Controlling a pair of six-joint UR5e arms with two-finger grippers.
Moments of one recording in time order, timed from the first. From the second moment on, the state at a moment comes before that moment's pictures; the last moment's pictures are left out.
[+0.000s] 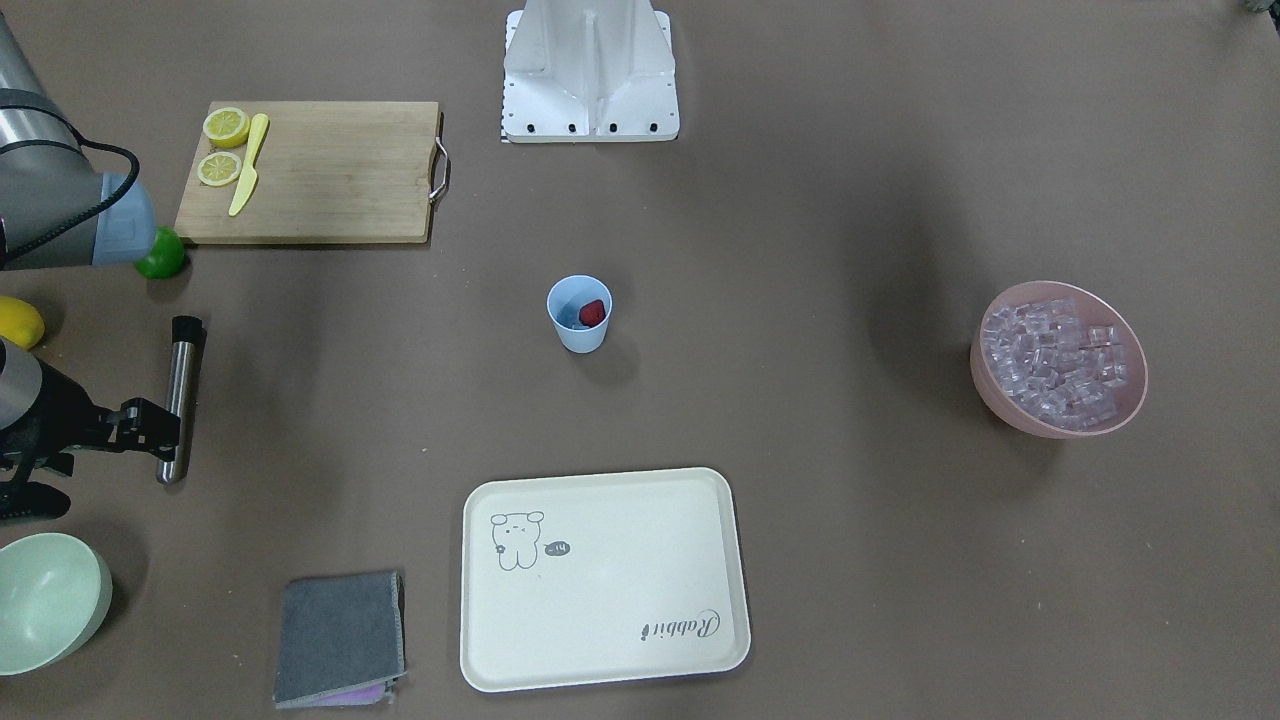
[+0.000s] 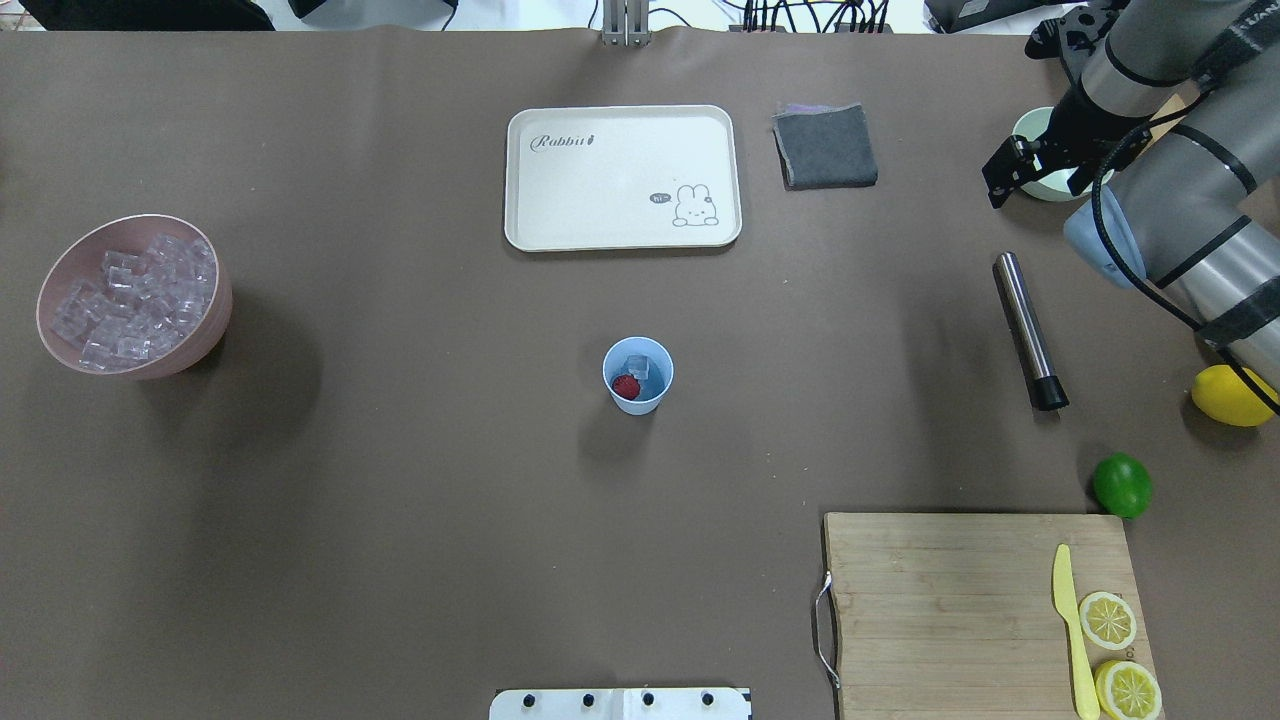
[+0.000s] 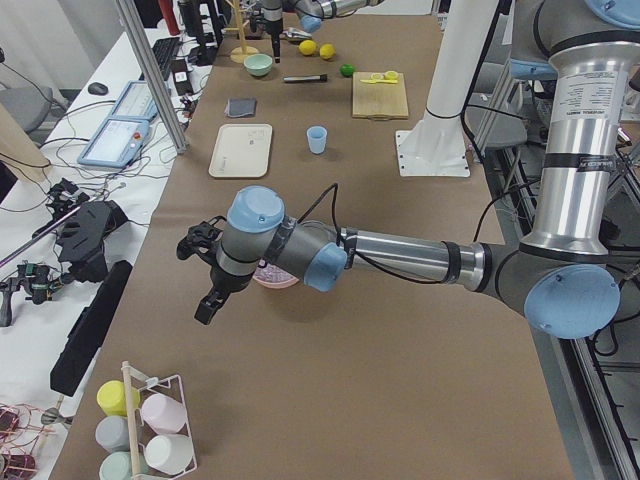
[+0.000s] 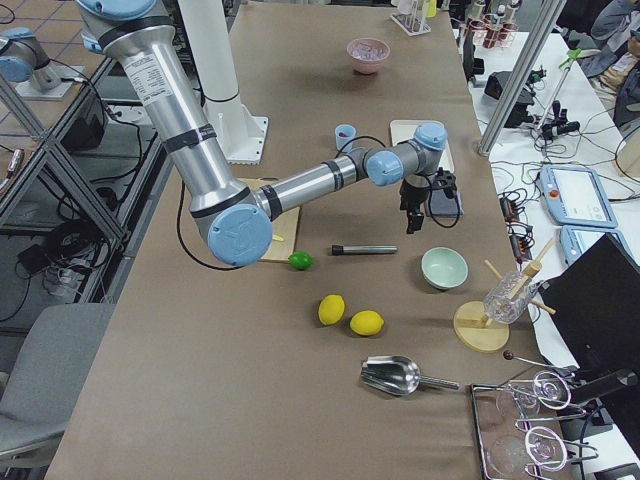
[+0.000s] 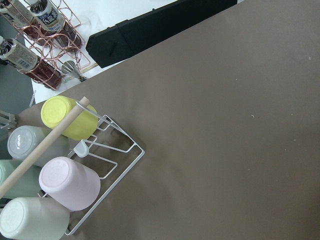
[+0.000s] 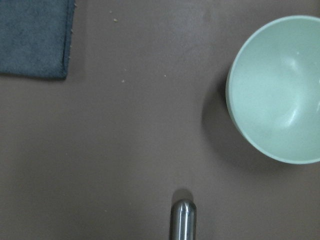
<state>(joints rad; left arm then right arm) -1.61 -1.60 -1.66 -1.97 -2.20 0.11 1.08 -1.12 1.47 -1.54 2.18 0.47</state>
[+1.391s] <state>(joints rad) -1.61 -1.53 -1.68 -2.11 -2.20 0.11 0.99 -1.14 1.28 -1.40 2.15 0.47</state>
